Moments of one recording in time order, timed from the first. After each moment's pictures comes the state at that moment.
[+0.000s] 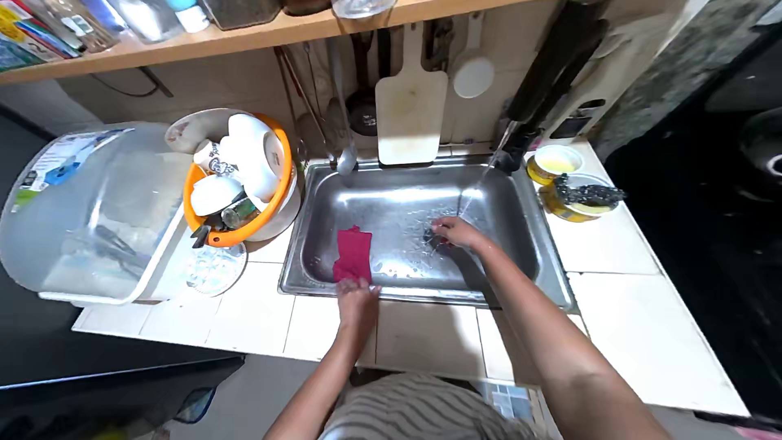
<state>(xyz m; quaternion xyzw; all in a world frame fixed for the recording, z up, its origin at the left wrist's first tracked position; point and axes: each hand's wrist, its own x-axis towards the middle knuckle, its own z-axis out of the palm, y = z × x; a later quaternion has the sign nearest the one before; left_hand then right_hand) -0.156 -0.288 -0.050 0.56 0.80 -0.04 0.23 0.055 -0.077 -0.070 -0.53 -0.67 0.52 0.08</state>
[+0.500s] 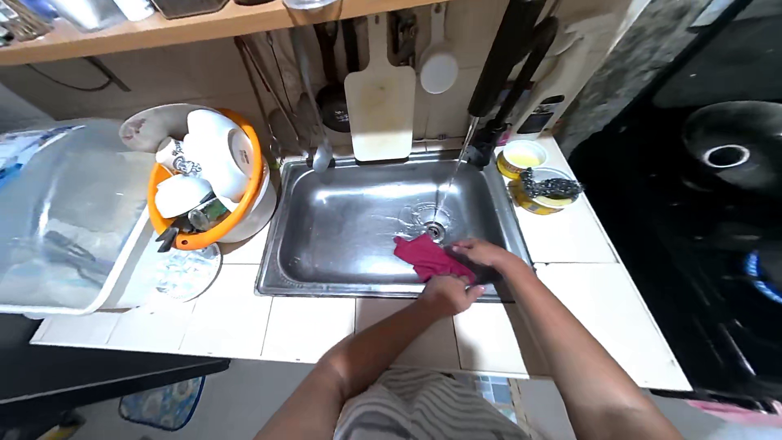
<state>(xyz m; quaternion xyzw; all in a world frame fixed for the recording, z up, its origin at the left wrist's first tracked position) 0.014 -0.212 -0.068 0.75 0.51 -0.01 0.41 0.152 -0.109 -0.074 -0.54 -0.72 0.43 -0.06</state>
